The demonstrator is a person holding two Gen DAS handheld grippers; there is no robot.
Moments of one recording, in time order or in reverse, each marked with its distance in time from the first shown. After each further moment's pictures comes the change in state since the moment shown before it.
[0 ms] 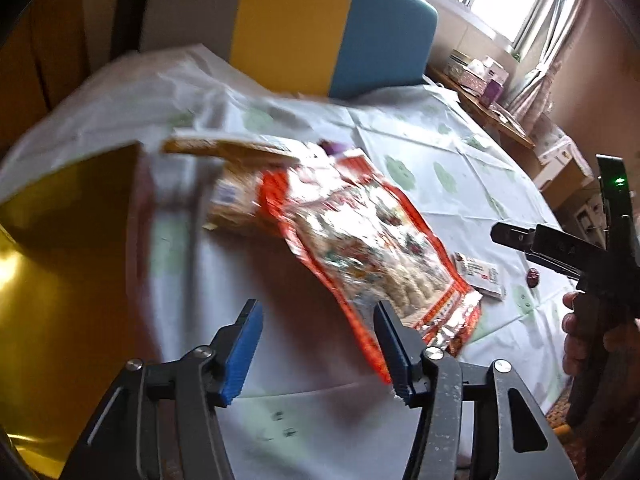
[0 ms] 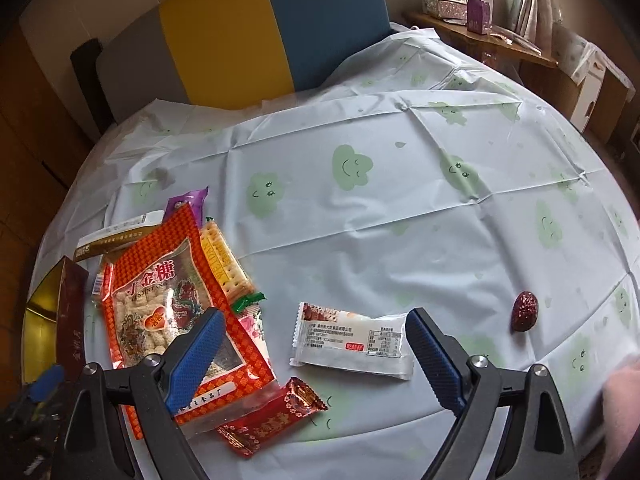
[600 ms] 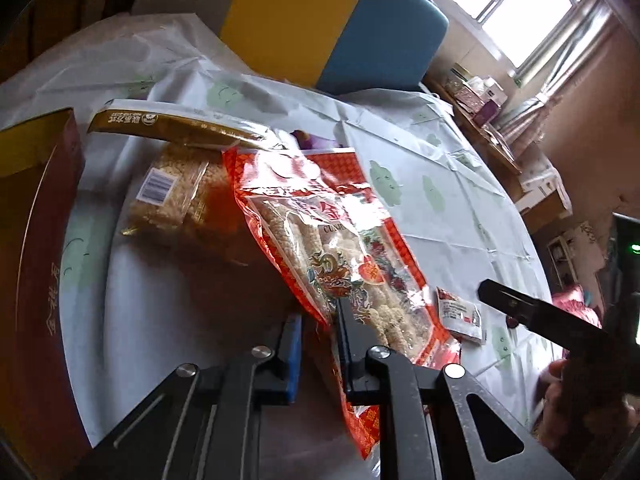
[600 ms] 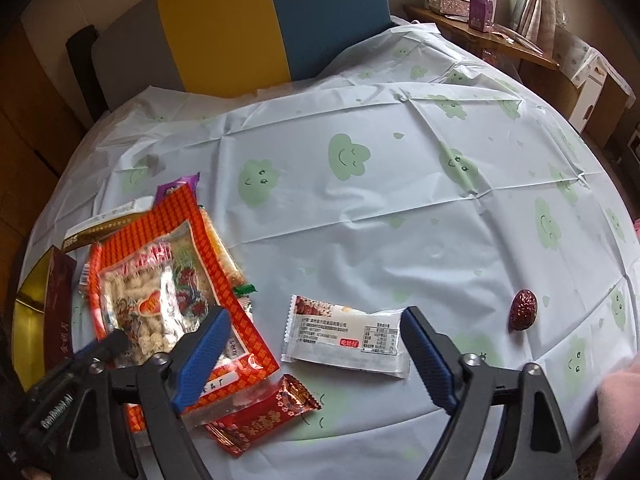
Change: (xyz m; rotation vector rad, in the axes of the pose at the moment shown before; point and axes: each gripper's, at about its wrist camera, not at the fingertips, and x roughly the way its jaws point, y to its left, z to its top) left arm 0.044 -0.007 0.022 -0.094 0.013 -0.116; right arm 0.013 0.002 -0.002 -0.019 0.046 -0.039
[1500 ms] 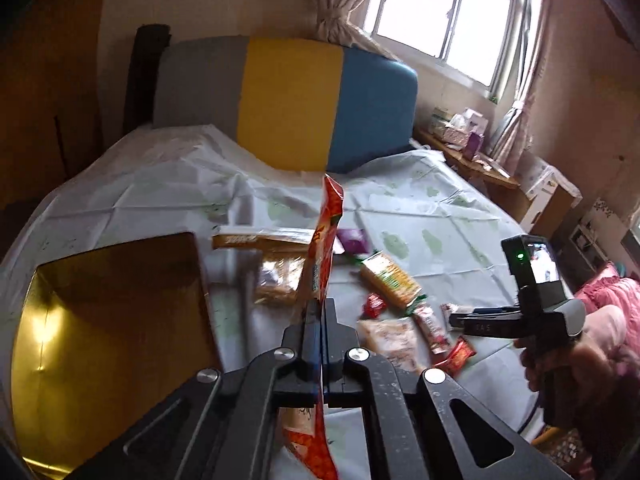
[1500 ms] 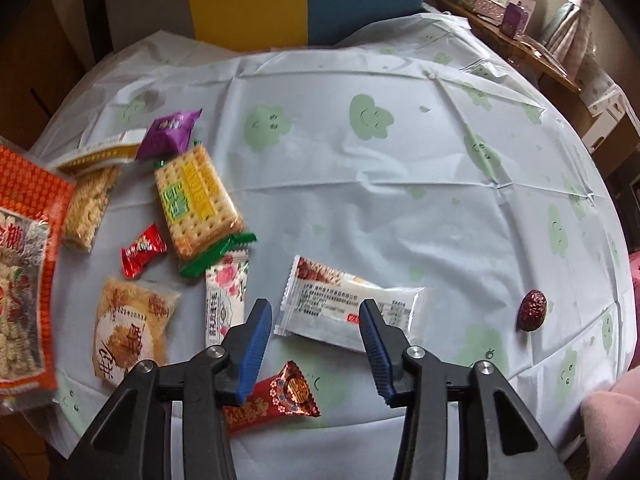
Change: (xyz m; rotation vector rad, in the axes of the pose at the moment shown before) left arm -0.134 0.014 -0.017 0.182 -0.267 0.140; right arm 0.028 0.022 -0.018 -0.152 0.113 -0.071
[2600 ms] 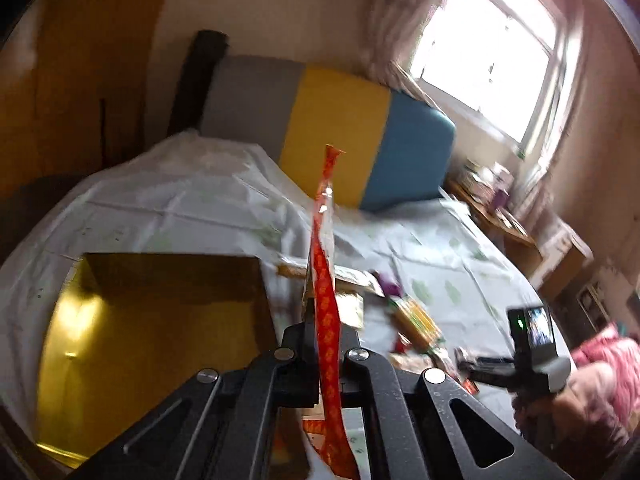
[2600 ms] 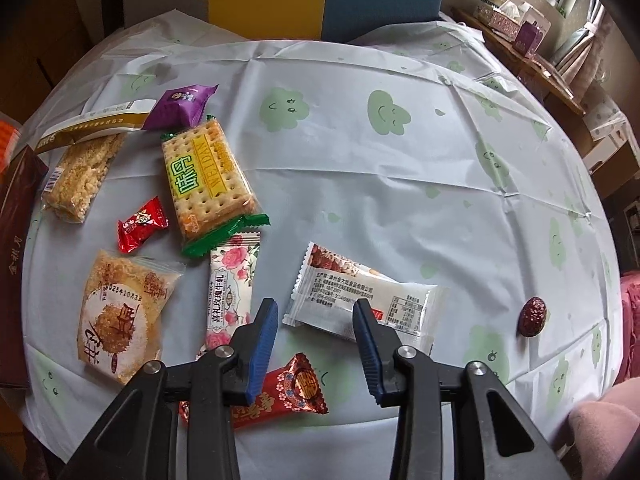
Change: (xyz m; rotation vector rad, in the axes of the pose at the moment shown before) left arm -0.056 0.064 0.010 -0.171 -0.133 0.058; right arm -0.008 0.028 -0.014 -0.081 -0.007 -0.059
